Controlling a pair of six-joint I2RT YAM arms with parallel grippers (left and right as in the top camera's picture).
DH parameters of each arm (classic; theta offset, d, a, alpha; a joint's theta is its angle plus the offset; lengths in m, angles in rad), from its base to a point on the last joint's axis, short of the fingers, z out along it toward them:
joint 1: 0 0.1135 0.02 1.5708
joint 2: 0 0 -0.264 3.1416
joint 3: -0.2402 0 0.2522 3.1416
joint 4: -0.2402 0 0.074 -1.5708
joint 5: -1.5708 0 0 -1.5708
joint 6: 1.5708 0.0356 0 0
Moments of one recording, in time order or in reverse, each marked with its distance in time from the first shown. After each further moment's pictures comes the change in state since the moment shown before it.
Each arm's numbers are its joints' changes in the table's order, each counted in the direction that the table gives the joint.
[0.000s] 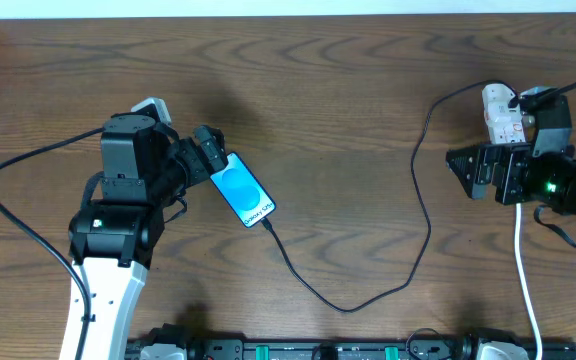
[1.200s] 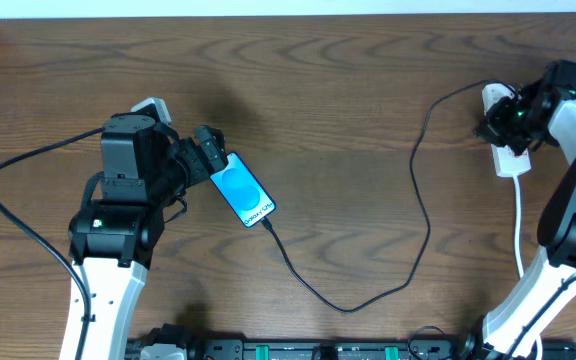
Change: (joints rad) left arm 0.000 0.000 0.000 0.000 0.000 0.000; right arm -0.212 -0.975 -0.008 0.602 -0.064 0.493
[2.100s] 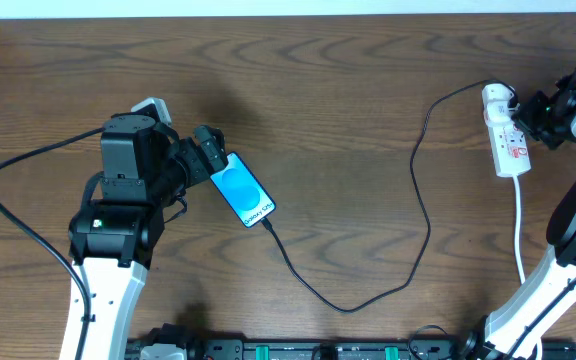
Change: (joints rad) left arm 0.000 0.000 0.000 0.000 0.000 0.000; right arm -0.067 -0.021 -0.061 0.053 -0.193 -0.063
